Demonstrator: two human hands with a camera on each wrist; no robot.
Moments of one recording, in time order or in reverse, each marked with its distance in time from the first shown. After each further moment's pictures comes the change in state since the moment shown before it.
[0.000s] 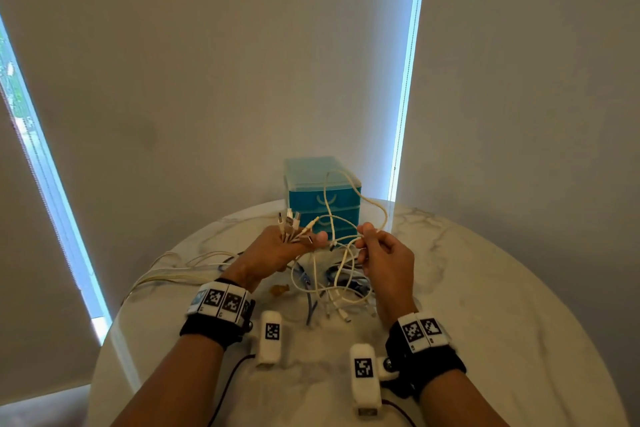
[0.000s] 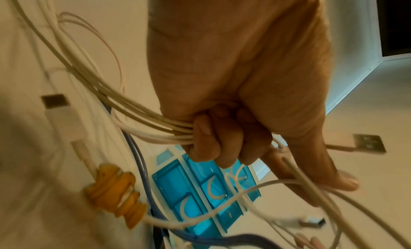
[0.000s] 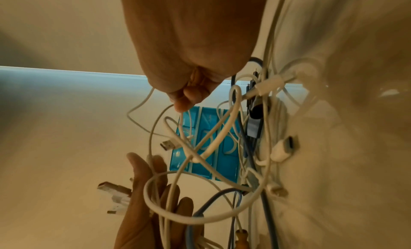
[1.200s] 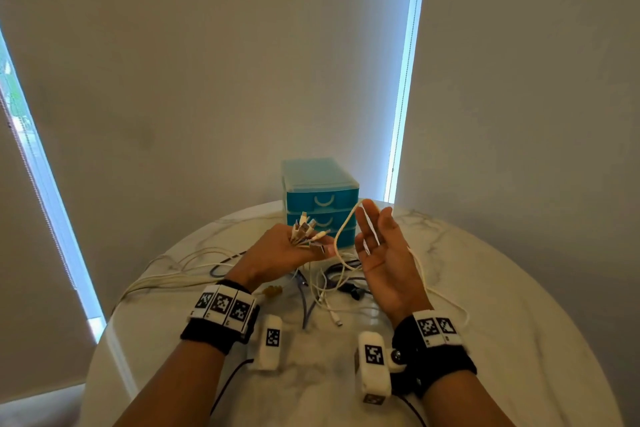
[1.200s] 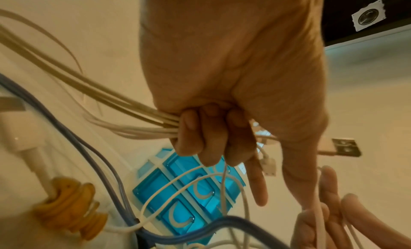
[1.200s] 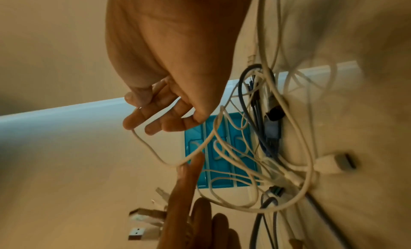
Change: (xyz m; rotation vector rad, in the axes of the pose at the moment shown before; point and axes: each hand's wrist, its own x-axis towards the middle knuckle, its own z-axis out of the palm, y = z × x) left_hand 0.008 0.001 0.004 0.186 -0.066 0.054; right_hand -0.001 -0.037 -0.003 0.524 -0.224 0.222
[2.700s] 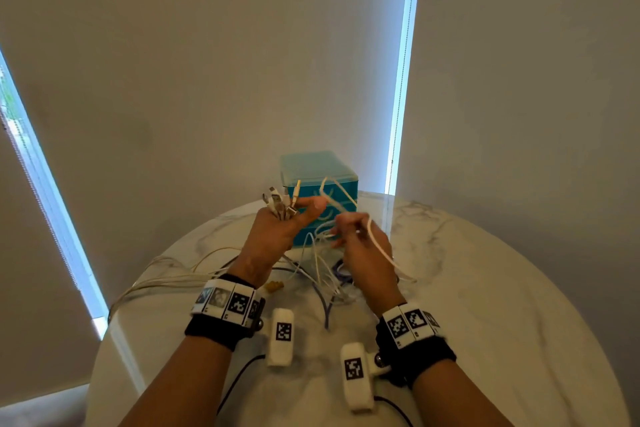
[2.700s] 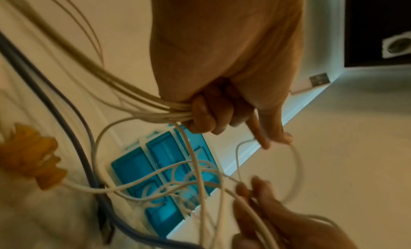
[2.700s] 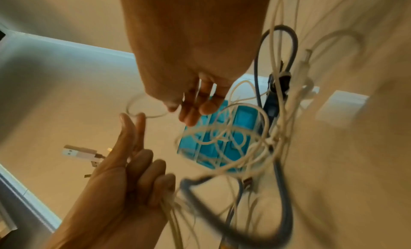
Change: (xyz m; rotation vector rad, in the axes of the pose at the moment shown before) left_hand -0.007 0.022 0.006 -0.431 0.324 0.049; right_hand 0.009 0.041 0.000 -0.805 -0.002 -0.358
